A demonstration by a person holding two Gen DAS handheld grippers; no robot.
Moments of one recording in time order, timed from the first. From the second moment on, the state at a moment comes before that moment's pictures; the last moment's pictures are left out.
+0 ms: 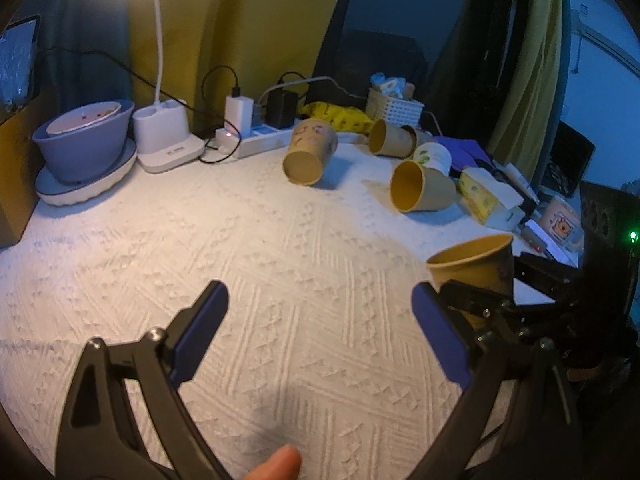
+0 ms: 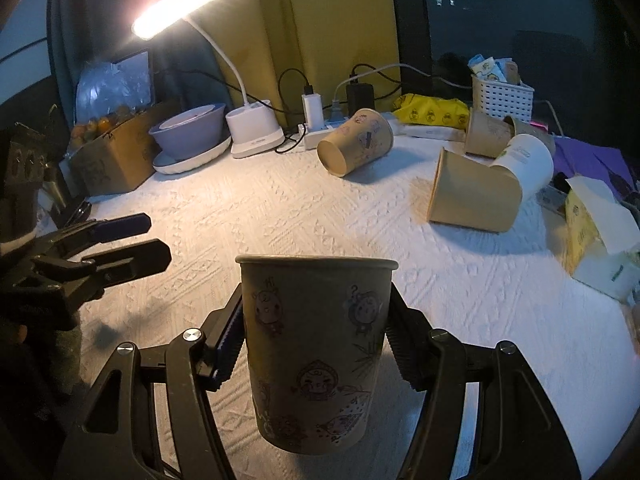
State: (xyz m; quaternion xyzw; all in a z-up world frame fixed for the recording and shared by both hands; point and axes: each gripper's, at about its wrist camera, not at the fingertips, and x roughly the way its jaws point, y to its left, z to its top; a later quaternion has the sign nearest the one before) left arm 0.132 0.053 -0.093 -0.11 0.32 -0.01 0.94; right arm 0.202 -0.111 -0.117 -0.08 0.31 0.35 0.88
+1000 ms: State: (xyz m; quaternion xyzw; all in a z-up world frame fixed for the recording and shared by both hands) left arm 0.096 0.039 -0.095 -0.10 0.29 -0.06 0.95; right arm 0.151 -0.136 -0.126 -0.09 0.29 0.29 0.91
